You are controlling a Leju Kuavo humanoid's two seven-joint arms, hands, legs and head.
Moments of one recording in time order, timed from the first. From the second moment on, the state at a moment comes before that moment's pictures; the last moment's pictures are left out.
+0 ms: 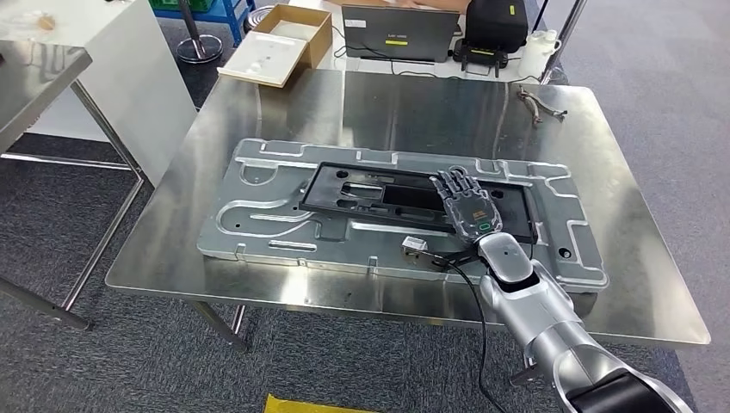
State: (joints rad) left arm -0.08 -0.05 1.17 -0.22 -1.43 -0.07 -0.37; right arm -0.69 -0.09 0.47 -0.77 1.35 -0.33 0.01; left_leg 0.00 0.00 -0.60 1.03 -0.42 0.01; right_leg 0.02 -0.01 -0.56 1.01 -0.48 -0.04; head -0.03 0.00
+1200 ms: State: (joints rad) left arm -0.08 -0.04 1.17 -0.22 -1.41 -0.09 -0.37; right arm -0.68 -0.06 0.47 -0.79 1.38 -0.32 0.00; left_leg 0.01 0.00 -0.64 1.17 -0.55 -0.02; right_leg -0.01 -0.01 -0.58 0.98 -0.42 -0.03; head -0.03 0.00
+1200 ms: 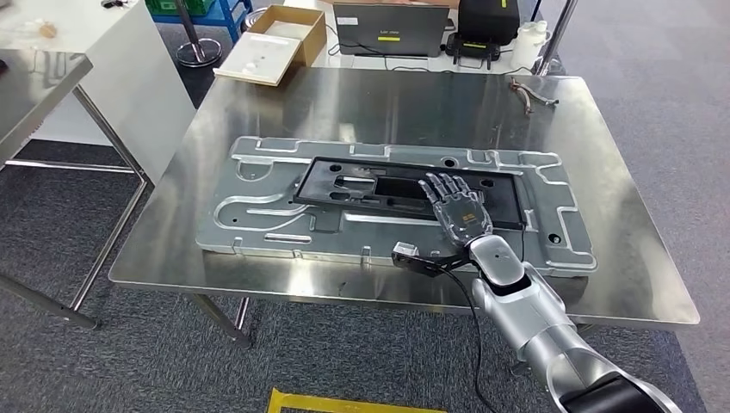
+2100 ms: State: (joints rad) left arm -0.09 -0.05 1.17 -0.22 -1.41 -0.09 -0.36; right arm -0.66 -0.05 0.47 -0.79 1.38 -0.31 0.00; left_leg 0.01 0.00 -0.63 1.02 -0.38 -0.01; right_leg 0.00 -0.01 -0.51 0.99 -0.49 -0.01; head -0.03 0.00
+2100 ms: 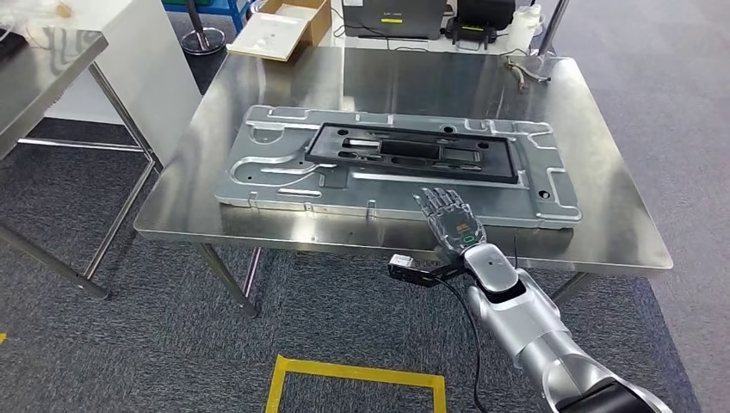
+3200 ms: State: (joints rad) left arm -0.08 -0.05 1.18 -0.22 -1.39 -0.09 -0.35; right arm -0.52 -0.07 0.47 -0.77 1.34 -0.38 0.00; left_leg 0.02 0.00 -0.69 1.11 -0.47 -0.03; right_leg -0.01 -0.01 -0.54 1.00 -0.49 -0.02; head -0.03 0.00
